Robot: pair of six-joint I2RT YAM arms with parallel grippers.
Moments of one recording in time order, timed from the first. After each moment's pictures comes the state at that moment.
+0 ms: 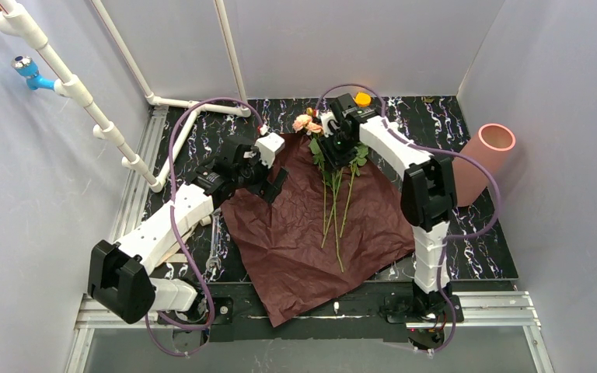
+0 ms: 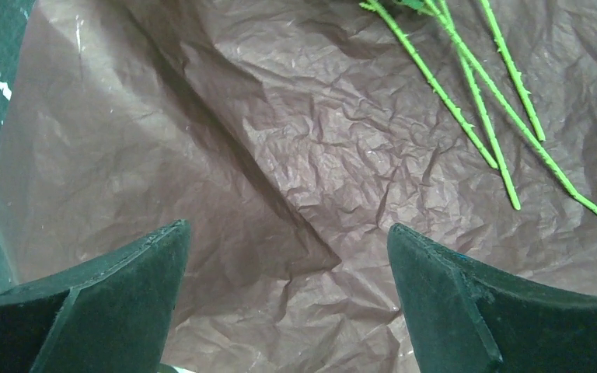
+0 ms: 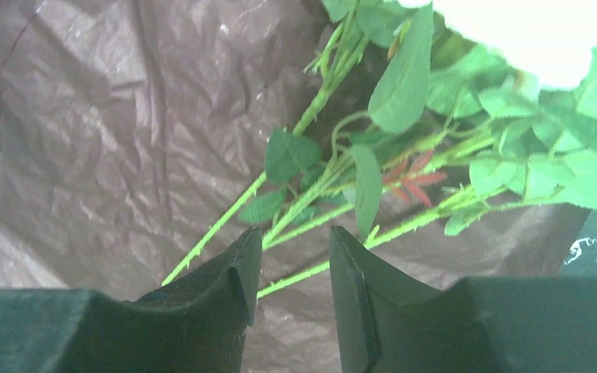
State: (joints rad) left arm -0.54 1.29 1.06 -0.47 0.14 0.16; right arm 0.47 2.06 1.83 -0.96 -0.25 -0.14
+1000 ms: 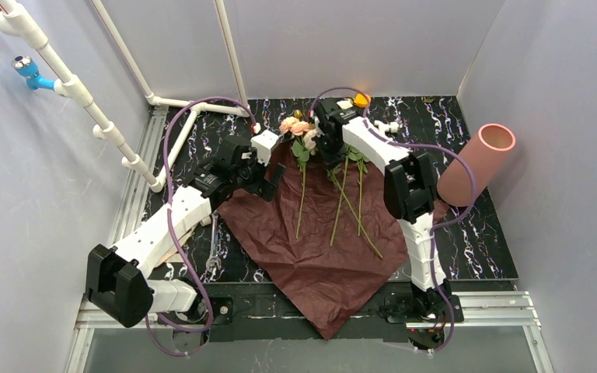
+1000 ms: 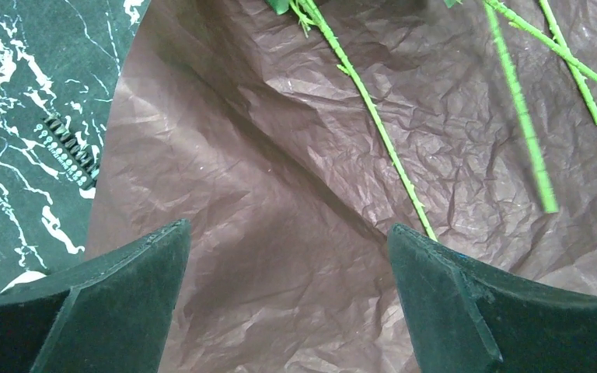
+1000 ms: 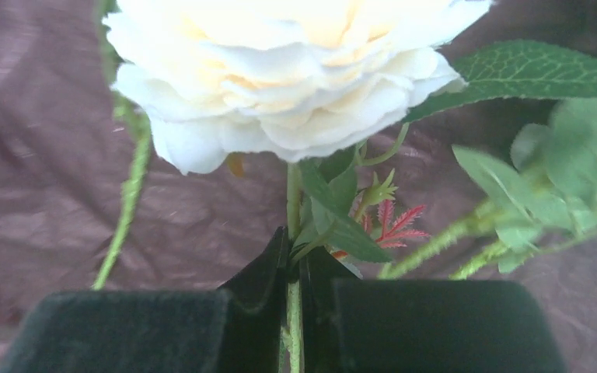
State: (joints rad) left arm -0.53 1.27 1.06 -0.48 0.04 0.09; right arm 0.54 2.29 2.02 -0.97 -0.02 0.06
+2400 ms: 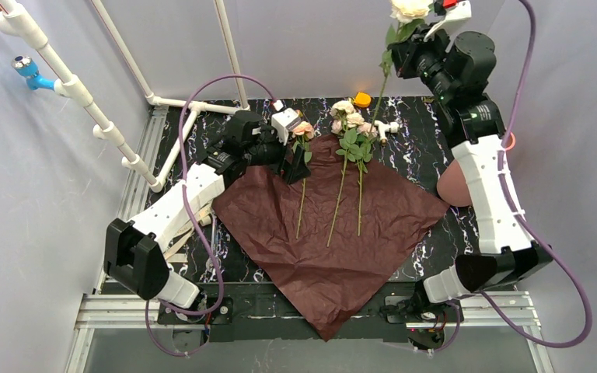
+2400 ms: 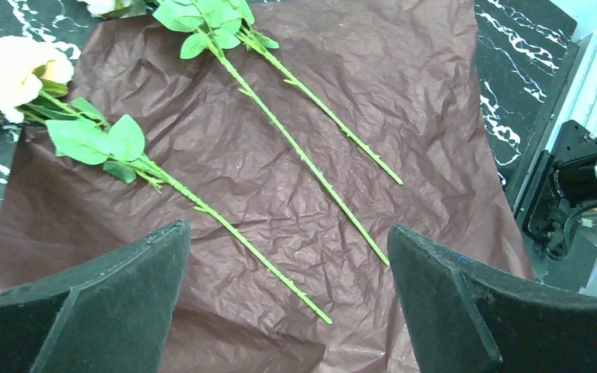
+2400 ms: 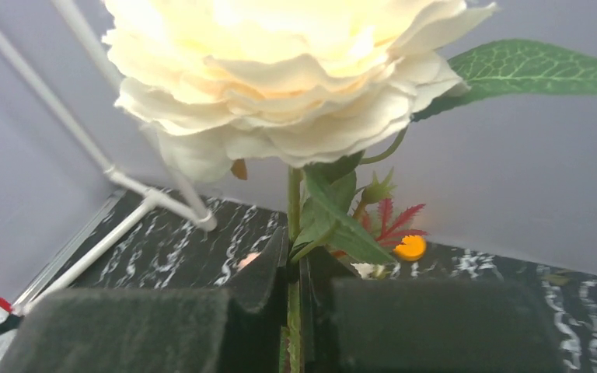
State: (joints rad) left arm -0.53 1.45 1.27 -0.34 0.50 0.05; right arm 0.26 1.48 1.87 -0.33 -0.17 0.18
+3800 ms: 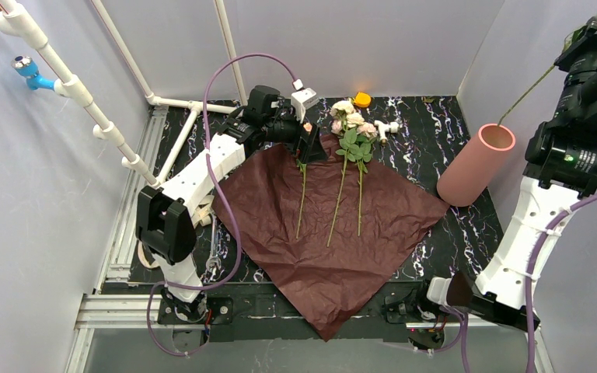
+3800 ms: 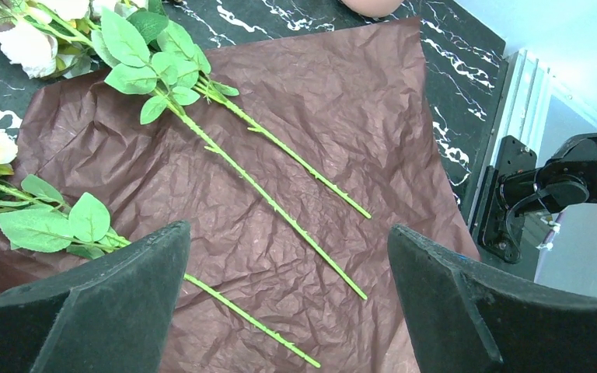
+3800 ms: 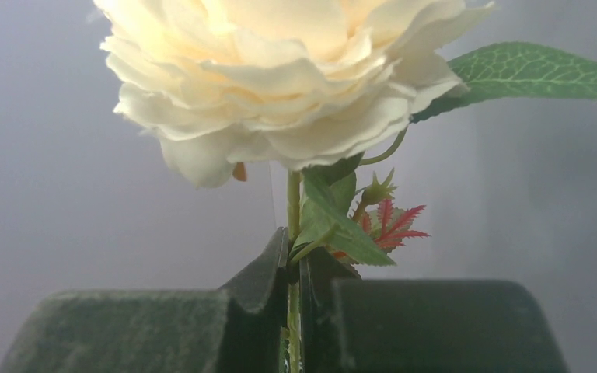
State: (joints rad) left arm -0.53 1.76 1.62 -0.44 0.68 0.02; right arm -0.37 1.26 2.00 -0.33 0.04 0.06
